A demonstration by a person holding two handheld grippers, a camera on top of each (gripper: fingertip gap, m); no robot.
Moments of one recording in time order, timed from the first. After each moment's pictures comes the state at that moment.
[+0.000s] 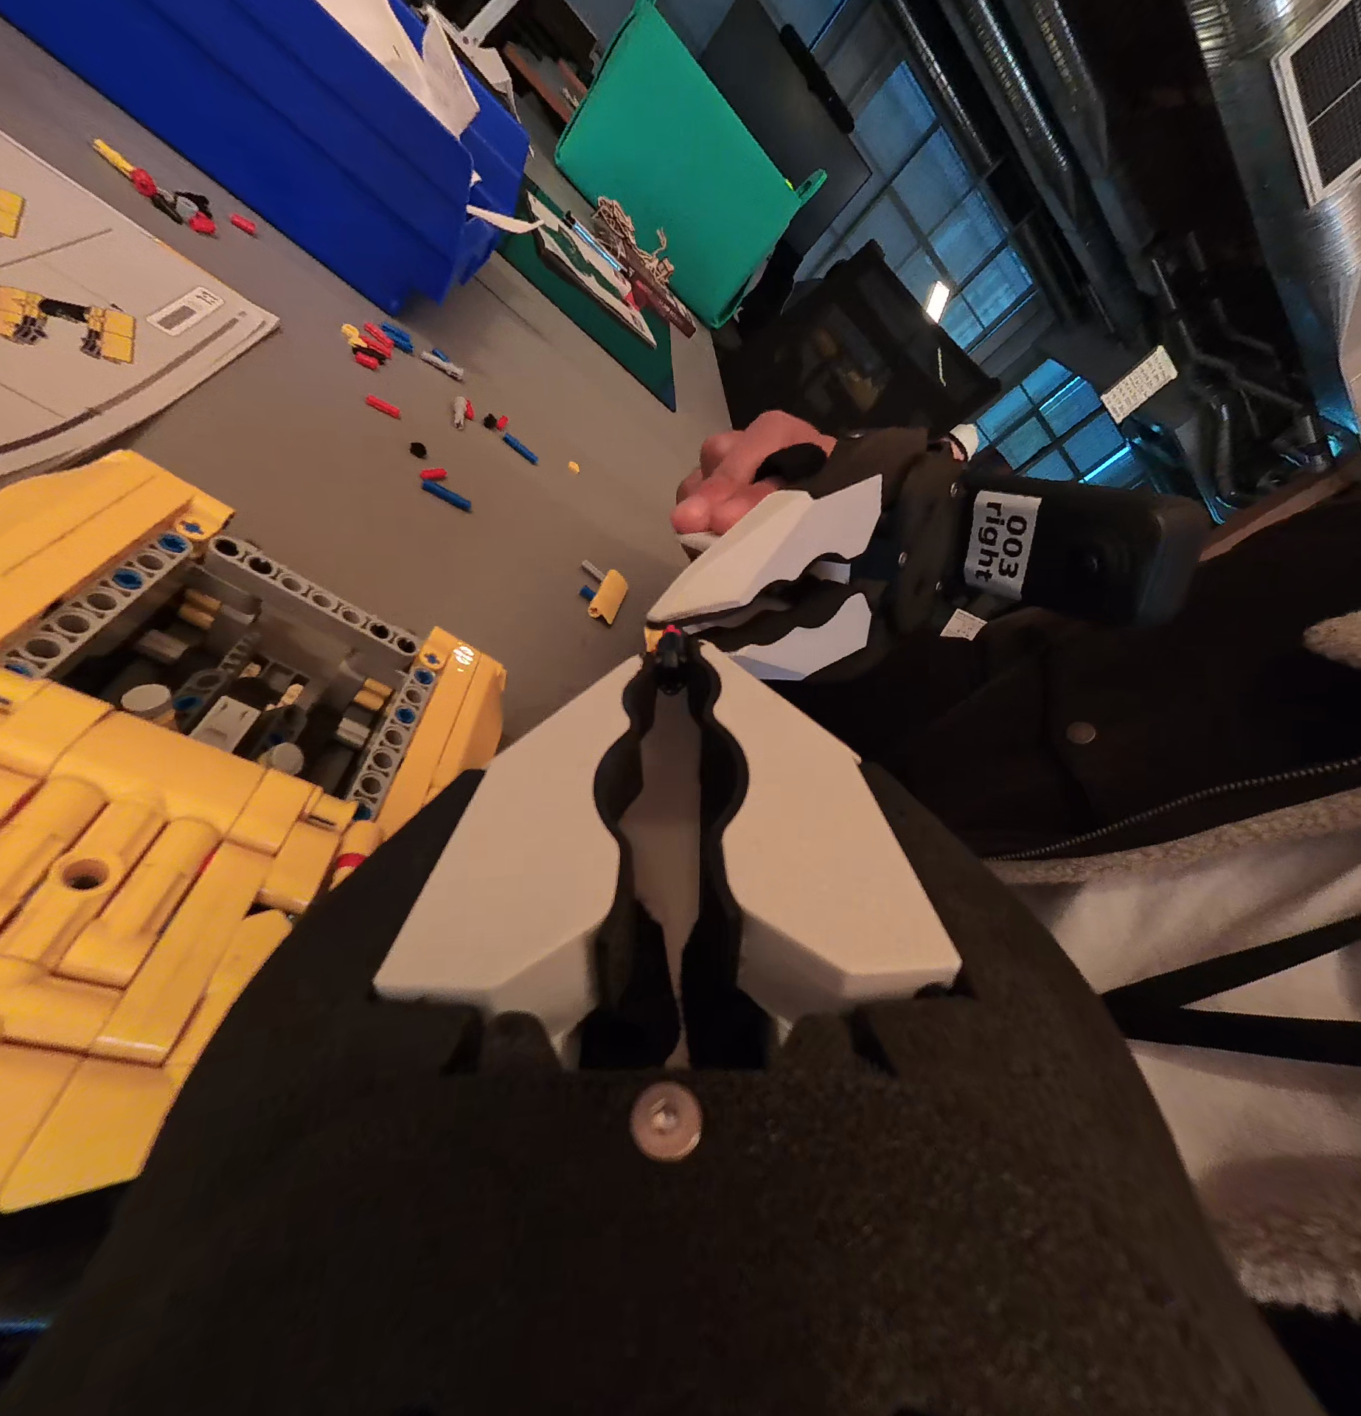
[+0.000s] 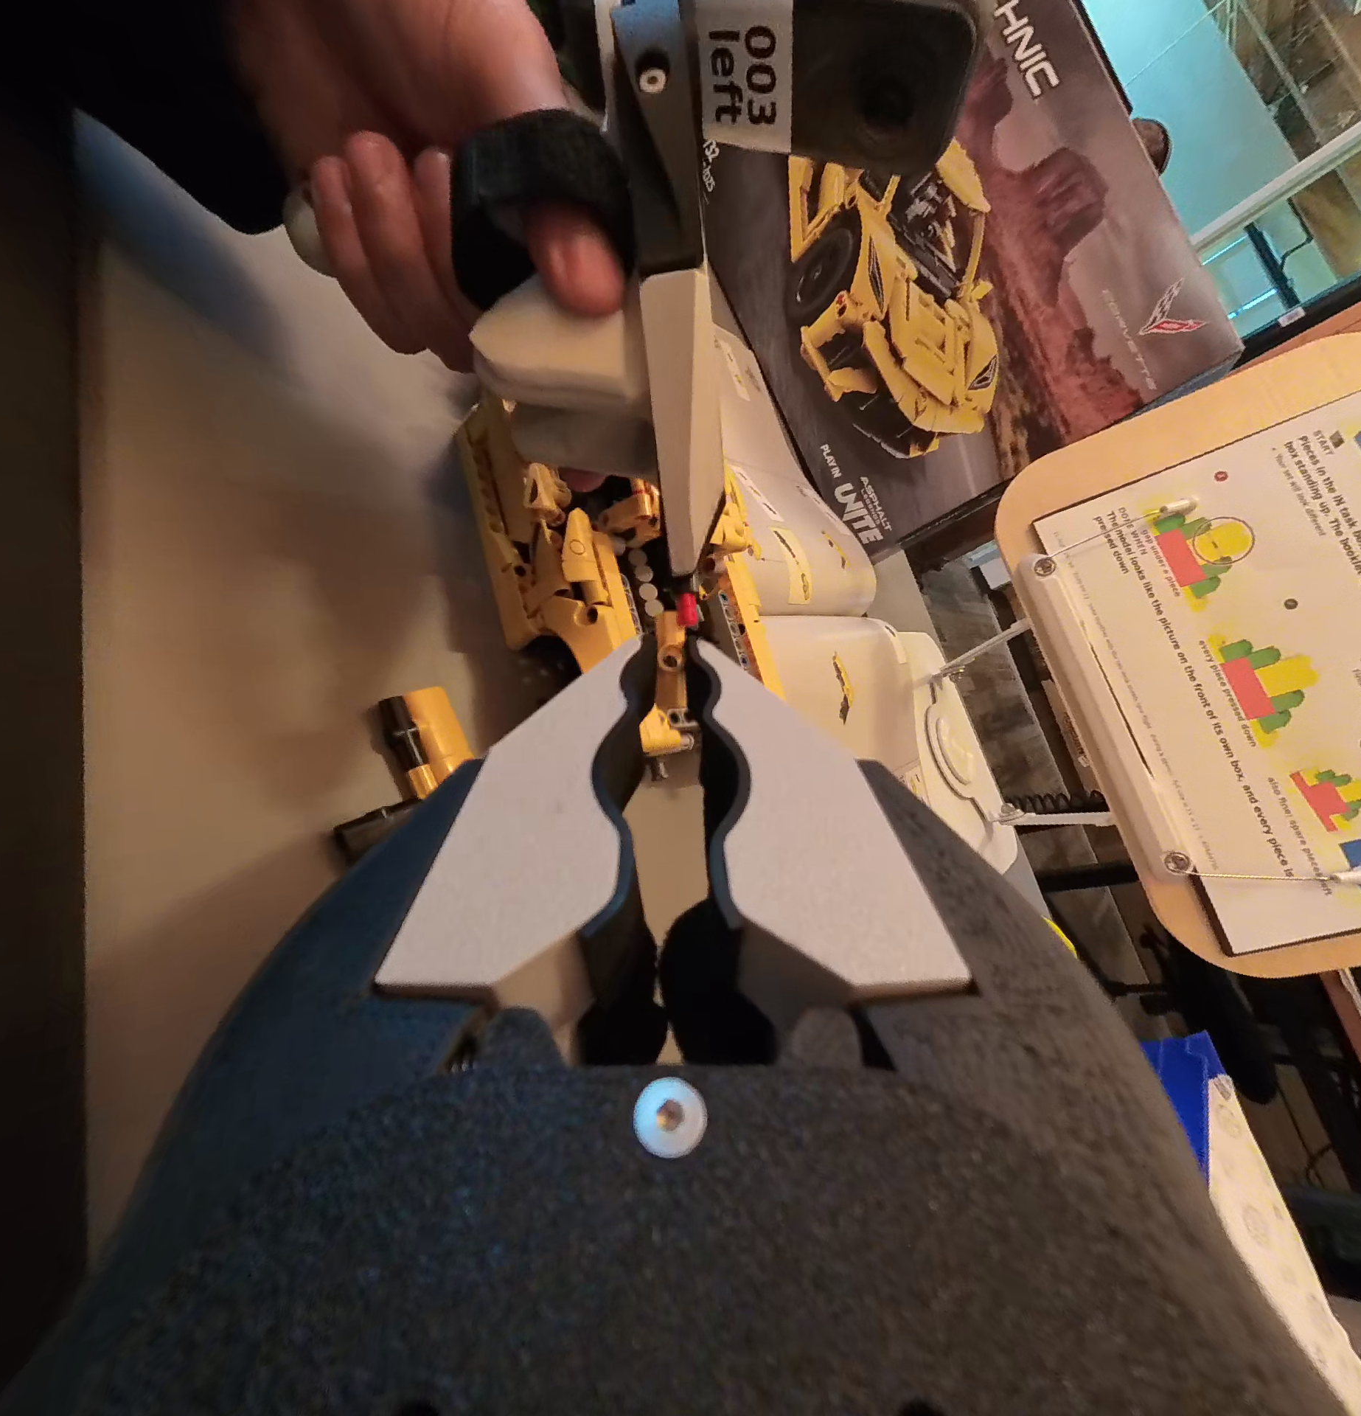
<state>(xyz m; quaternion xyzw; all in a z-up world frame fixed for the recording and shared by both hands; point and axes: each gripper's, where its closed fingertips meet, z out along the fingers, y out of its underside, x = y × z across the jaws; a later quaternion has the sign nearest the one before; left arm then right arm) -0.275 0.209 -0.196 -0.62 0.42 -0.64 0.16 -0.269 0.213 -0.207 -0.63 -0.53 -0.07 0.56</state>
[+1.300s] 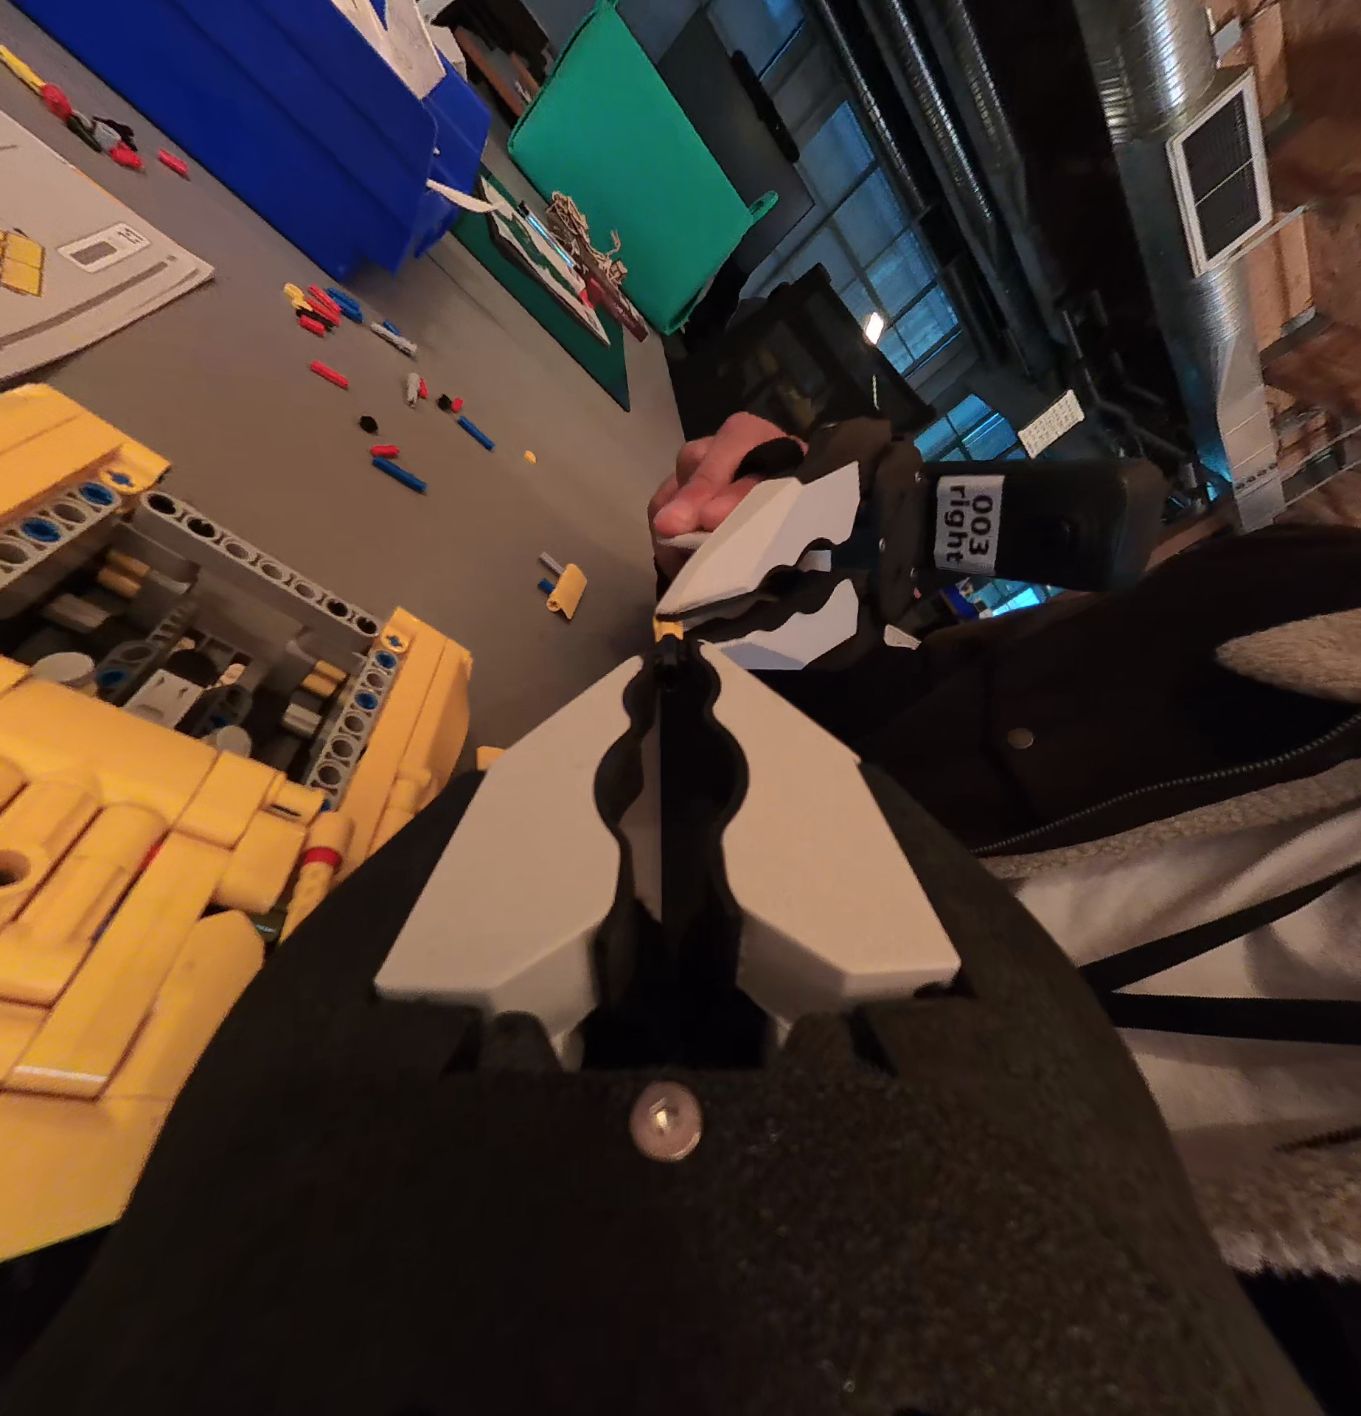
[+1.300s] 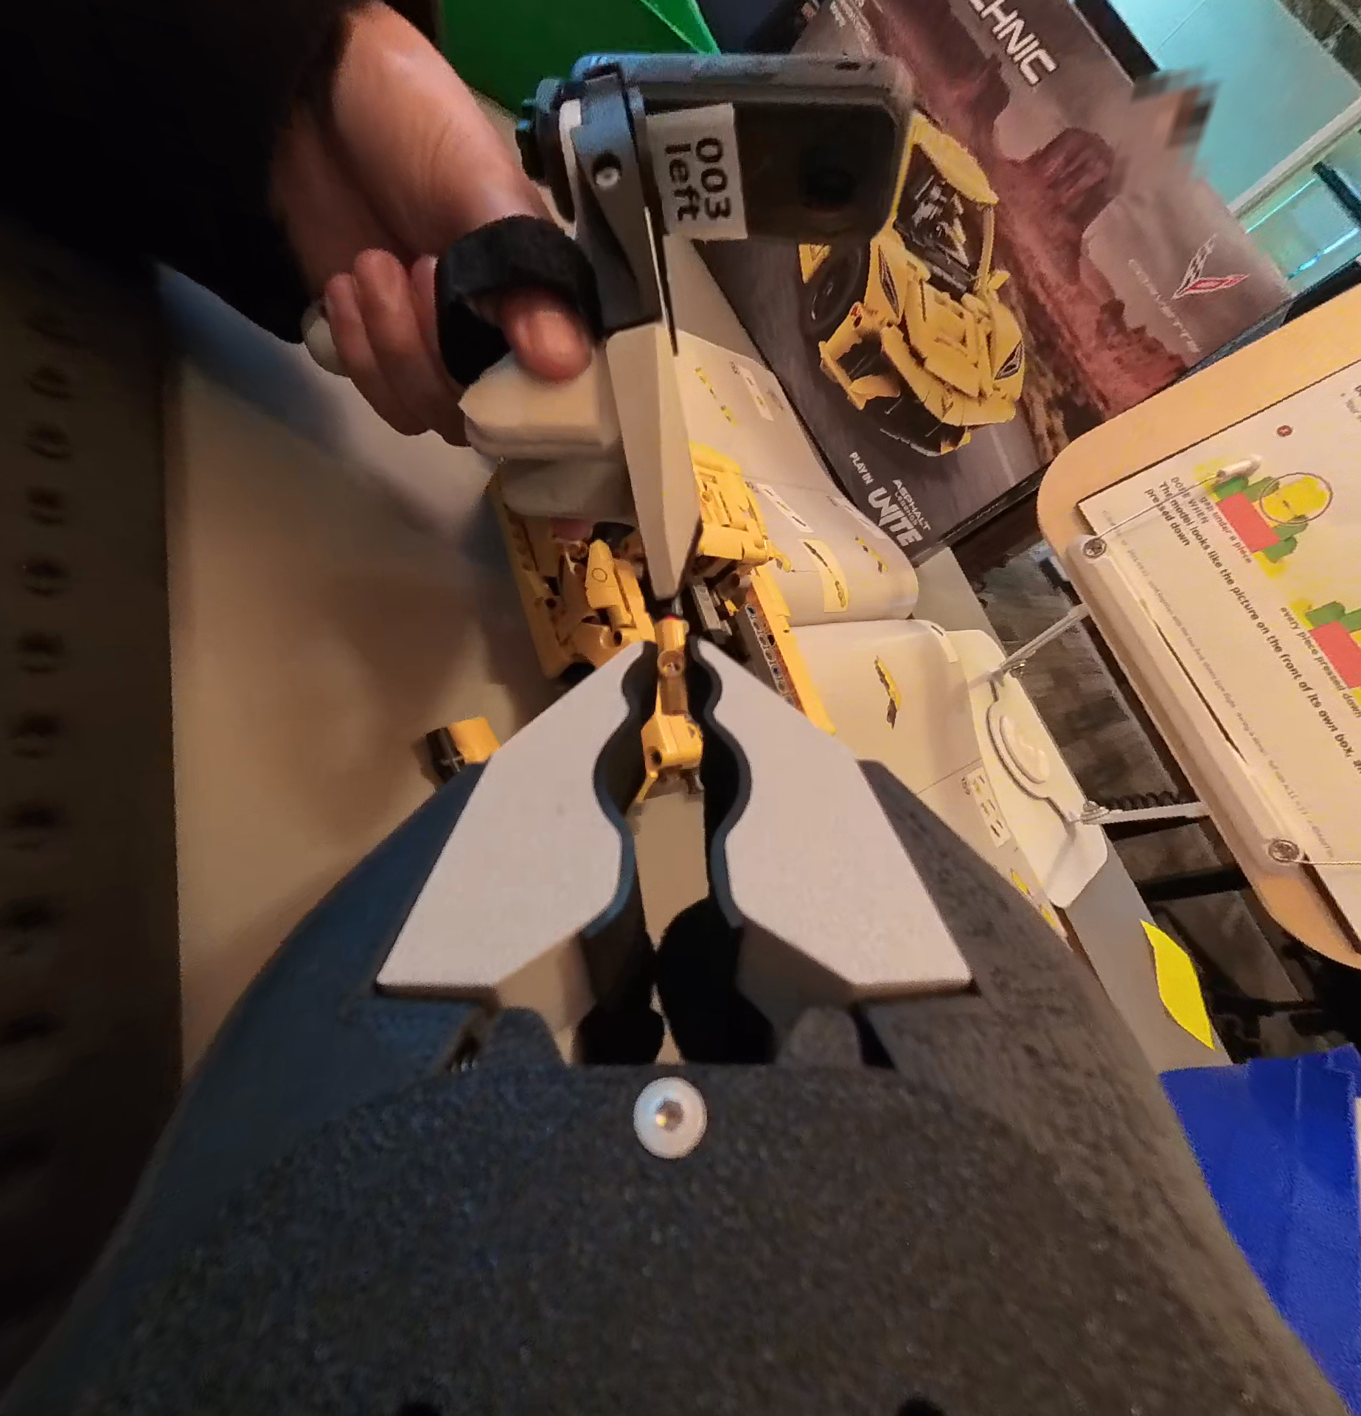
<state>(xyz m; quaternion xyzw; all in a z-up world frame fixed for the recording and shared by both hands) -0.274 0.203 -0.198 -0.61 0.40 -0.67 0.12 -0.272 0.205 -0.203 -0.65 -0.51 0.00 0.57</state>
